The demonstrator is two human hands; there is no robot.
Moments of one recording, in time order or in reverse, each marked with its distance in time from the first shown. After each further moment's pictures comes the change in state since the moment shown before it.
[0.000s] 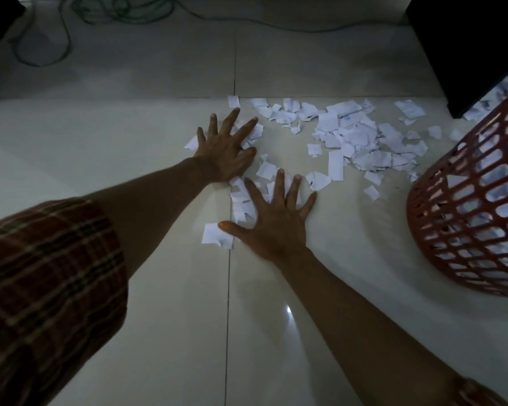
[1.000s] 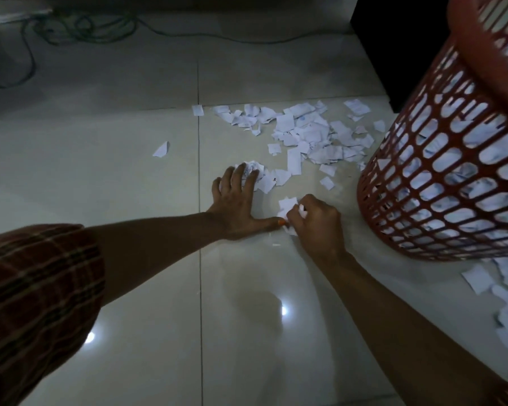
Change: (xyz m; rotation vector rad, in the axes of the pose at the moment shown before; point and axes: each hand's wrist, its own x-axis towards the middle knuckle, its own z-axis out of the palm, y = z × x) left_hand -0.074 0.106 0.045 -0.072 -0.027 0.092; right_hand -0.046 0.111 -0.041 0.383 0.403 0.079
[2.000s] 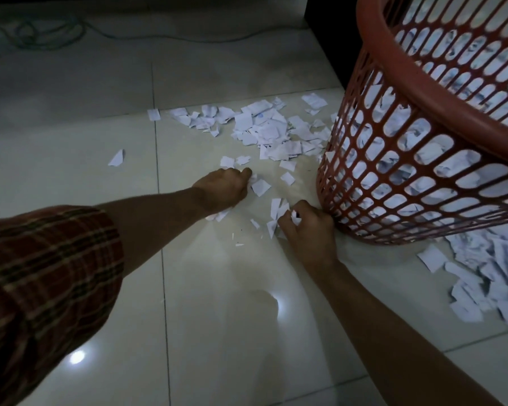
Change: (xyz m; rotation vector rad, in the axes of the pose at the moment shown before) left_hand 0.054 0.041 -0.027 0.110 -0.072 0.304; right_hand -0.023 0.031 -0.038 0.031 0.043 0.090
